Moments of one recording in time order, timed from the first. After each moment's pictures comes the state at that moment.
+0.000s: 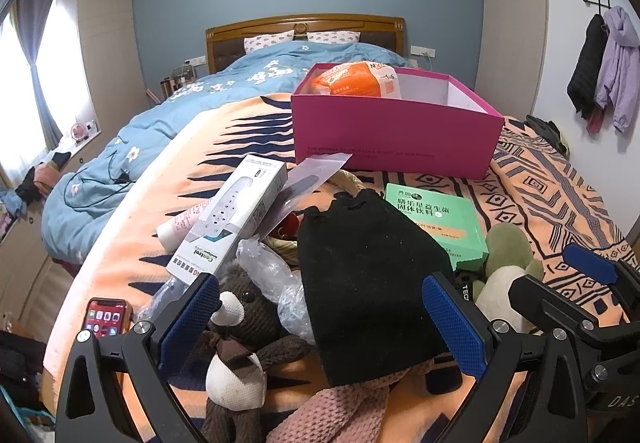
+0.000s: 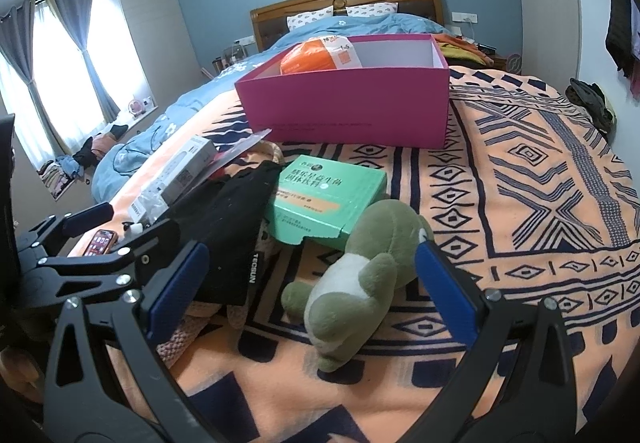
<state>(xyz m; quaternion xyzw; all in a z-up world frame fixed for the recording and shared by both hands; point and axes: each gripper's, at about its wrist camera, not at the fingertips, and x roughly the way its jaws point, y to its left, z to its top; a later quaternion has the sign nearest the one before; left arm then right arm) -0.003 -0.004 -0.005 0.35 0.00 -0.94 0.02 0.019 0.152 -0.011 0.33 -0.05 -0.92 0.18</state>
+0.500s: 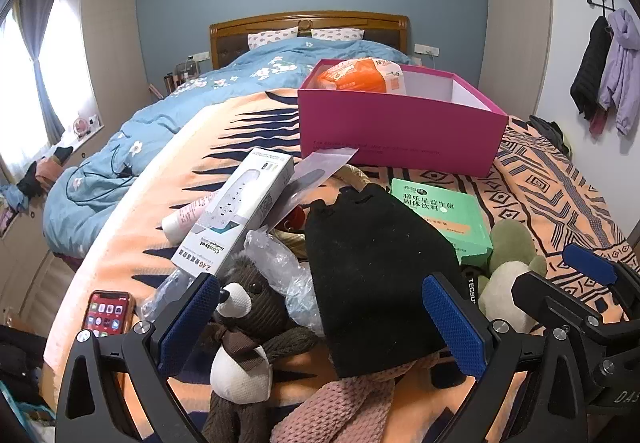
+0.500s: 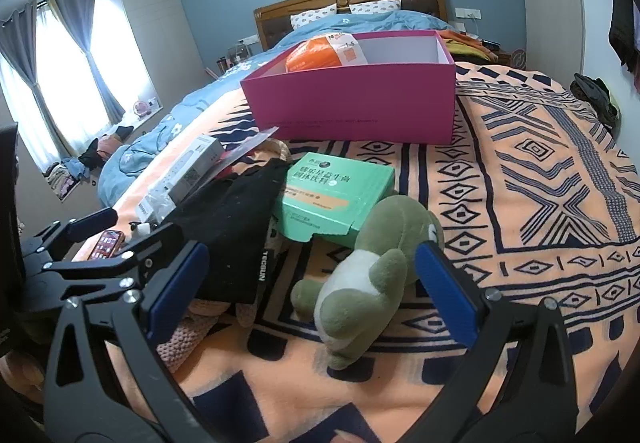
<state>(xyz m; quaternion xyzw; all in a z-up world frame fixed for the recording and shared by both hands) -0.001 -0.009 -0.007 0.36 0.01 -0.93 0.02 0.020 0.150 -0.012 0.34 -0.05 -0.92 0.19</state>
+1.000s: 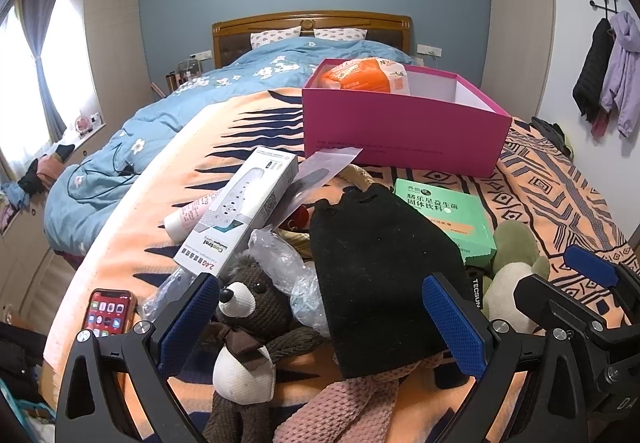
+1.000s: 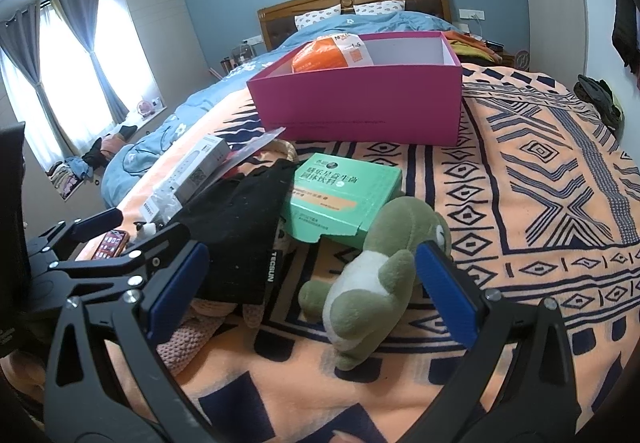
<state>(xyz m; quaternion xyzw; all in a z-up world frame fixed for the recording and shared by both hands) -0.001 -0.012 -0.008 0.36 0.01 -0.93 0.03 0.021 0.148 -0.011 0.33 -0.05 -0.92 0.20</state>
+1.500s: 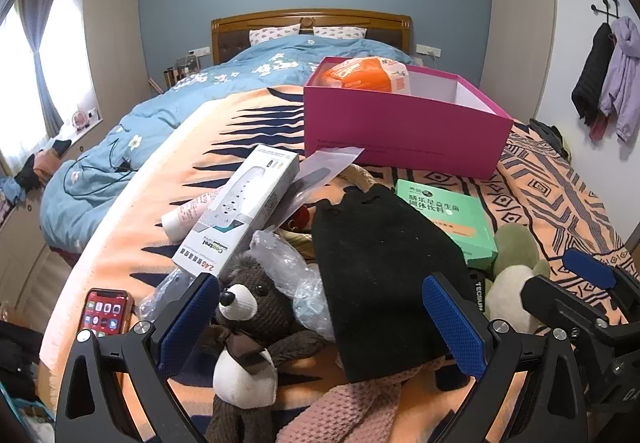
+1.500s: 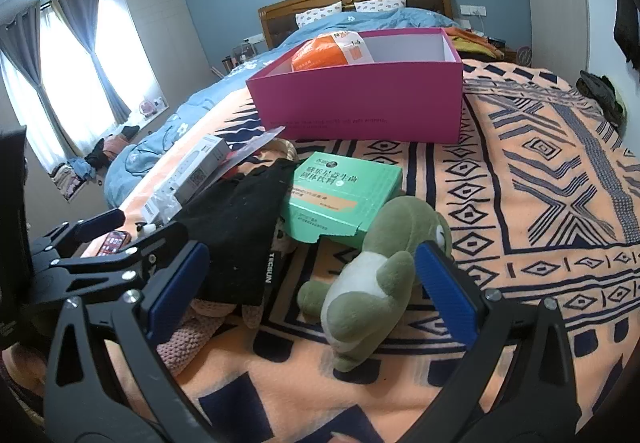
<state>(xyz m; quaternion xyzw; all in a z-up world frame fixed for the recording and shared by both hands) -0.007 -0.019 -0.009 0.36 0.02 -0.93 0.02 0.015 0.153 -0.012 0.34 -0.06 -0.92 0.20</state>
